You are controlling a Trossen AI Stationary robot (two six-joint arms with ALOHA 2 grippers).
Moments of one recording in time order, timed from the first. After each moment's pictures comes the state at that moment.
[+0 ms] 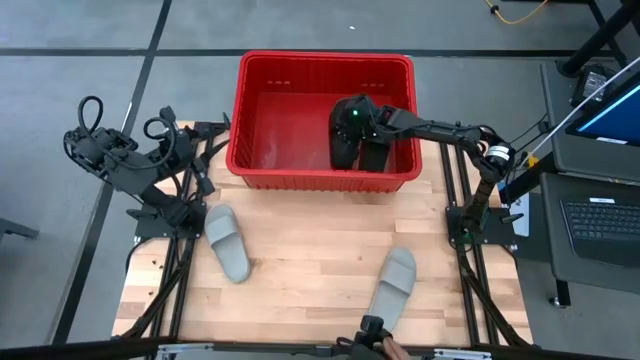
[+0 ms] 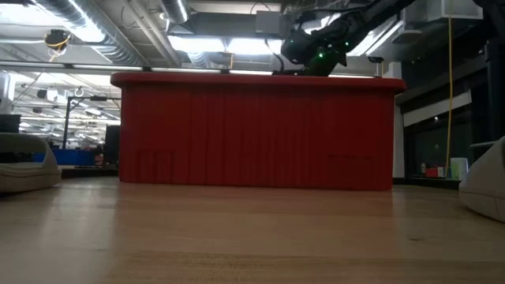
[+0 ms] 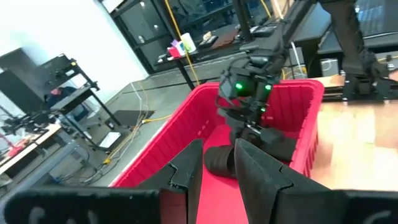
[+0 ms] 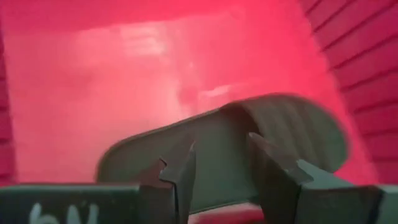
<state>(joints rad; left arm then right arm) -0.54 1.04 1.65 -1.13 -1.19 -0.07 -0.55 1.80 1.38 -0.39 0.08 -0.38</state>
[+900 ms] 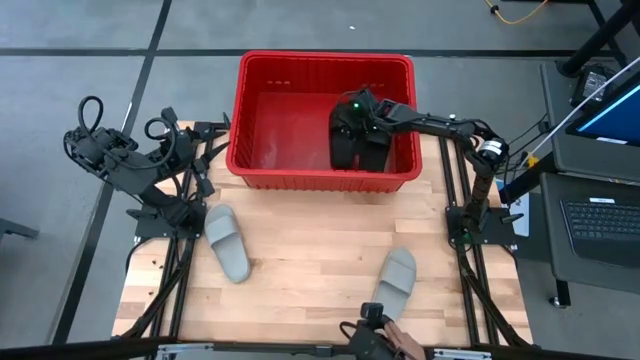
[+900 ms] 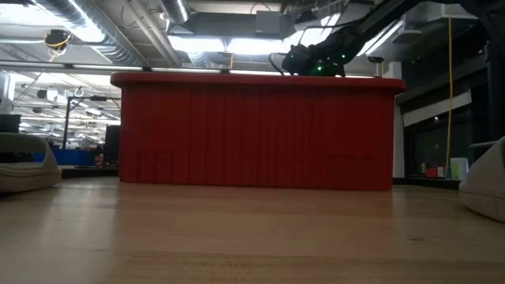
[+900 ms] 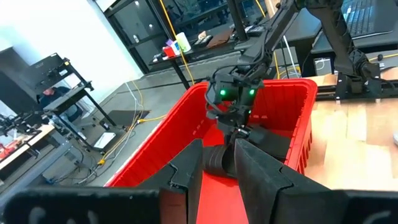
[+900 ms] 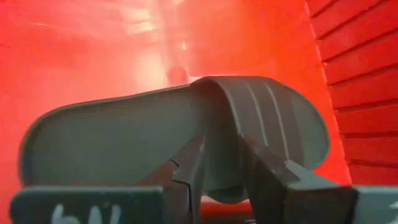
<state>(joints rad) -0.54 1.04 1.65 -1.13 -1.16 -0.07 -0.63 1.87 1.40 -0.40 0.06 -0.56</state>
